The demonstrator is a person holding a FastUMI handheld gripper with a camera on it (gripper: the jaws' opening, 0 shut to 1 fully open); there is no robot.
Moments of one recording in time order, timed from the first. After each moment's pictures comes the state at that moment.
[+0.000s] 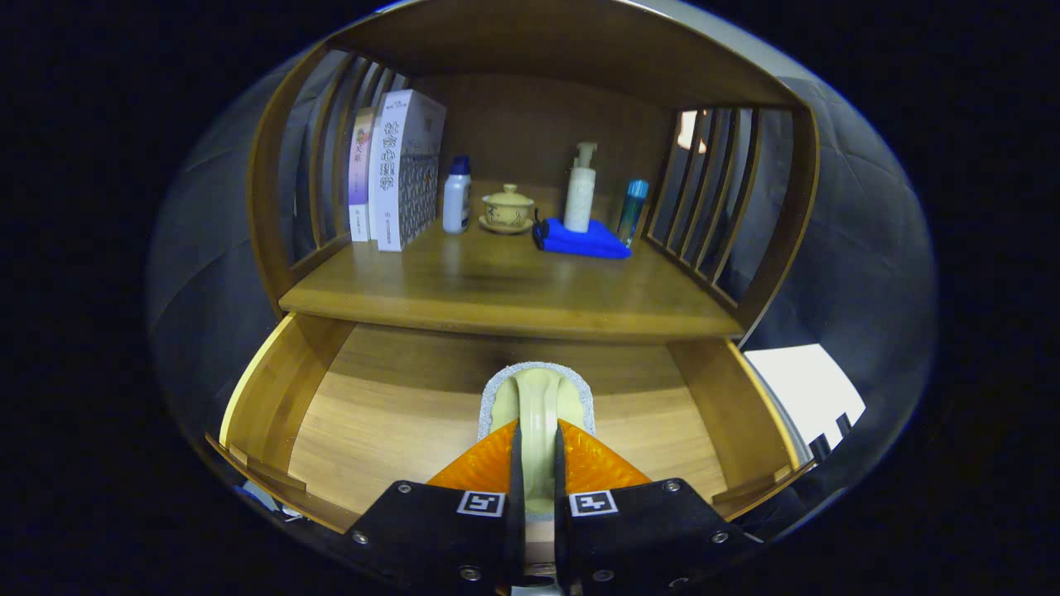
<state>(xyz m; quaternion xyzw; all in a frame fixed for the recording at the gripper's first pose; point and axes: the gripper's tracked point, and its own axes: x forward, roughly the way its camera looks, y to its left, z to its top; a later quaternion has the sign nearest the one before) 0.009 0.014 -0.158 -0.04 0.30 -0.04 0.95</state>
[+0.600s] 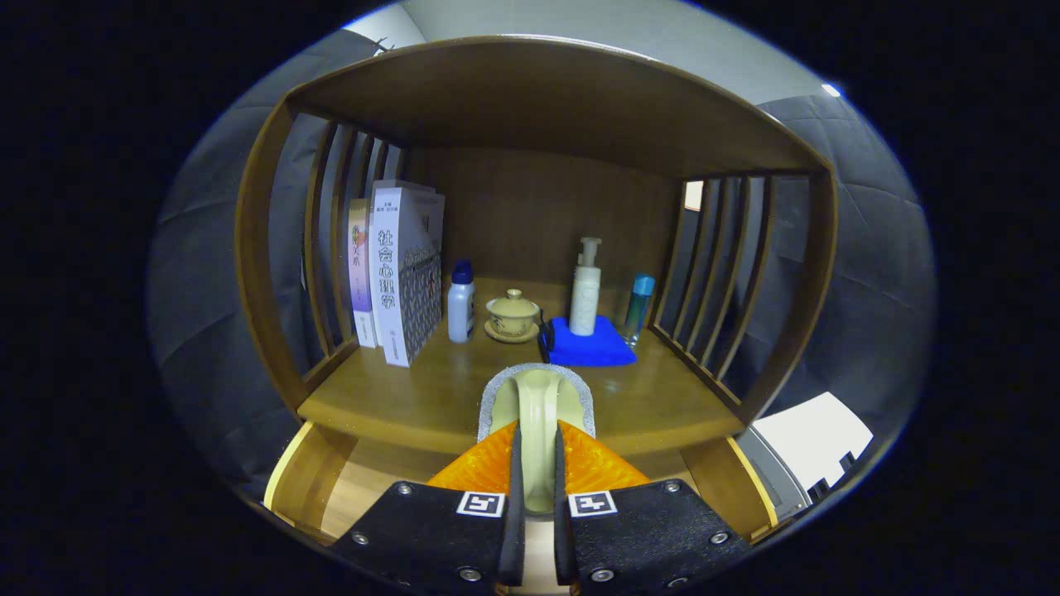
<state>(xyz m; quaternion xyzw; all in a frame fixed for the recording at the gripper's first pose) 0.104 0.024 -0.081 -0.02 0.19 -0.01 0.98</state>
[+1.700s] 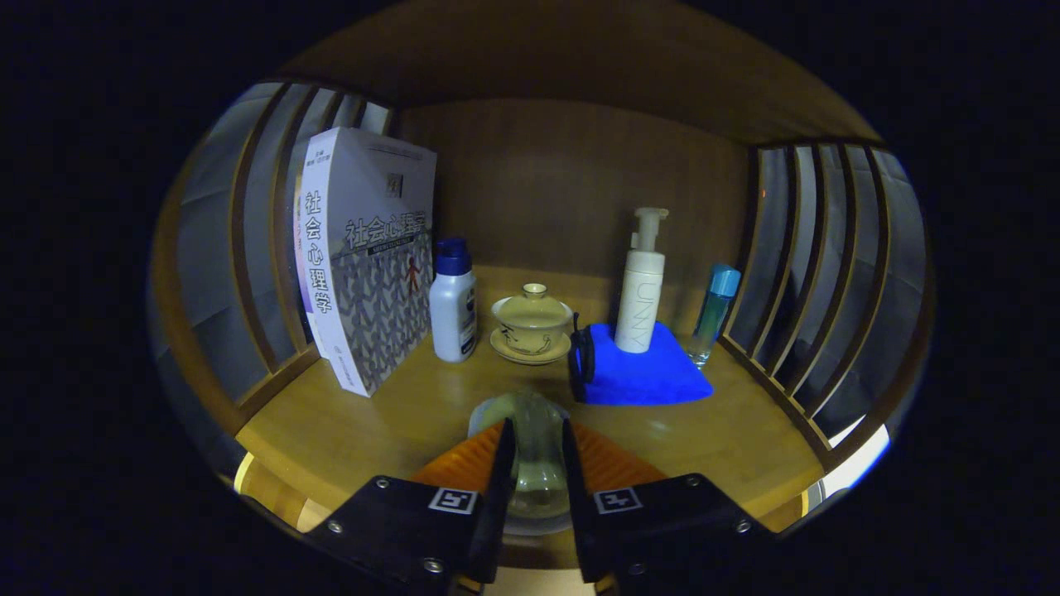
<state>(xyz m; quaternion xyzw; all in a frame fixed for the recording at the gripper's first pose) 0.220 0.023 -0.133 -0.02 0.21 0.04 0.98</state>
